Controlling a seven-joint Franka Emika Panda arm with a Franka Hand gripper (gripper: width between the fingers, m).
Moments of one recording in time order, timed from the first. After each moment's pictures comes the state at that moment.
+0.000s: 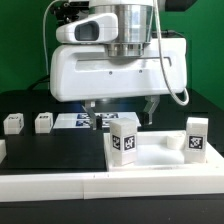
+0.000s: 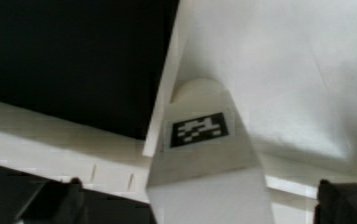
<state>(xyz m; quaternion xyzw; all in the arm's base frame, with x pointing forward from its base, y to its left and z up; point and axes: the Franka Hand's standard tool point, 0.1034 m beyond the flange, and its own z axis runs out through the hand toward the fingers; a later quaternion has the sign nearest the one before) 0.612 0.002 0.086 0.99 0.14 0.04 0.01</state>
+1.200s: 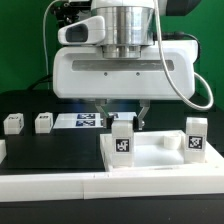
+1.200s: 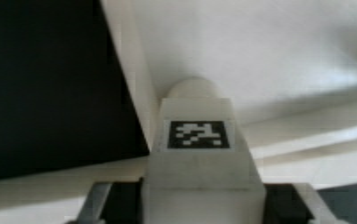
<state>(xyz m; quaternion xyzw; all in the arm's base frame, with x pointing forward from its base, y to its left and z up) 0.613 0.006 0.083 0.99 -0.16 0.06 0.00</state>
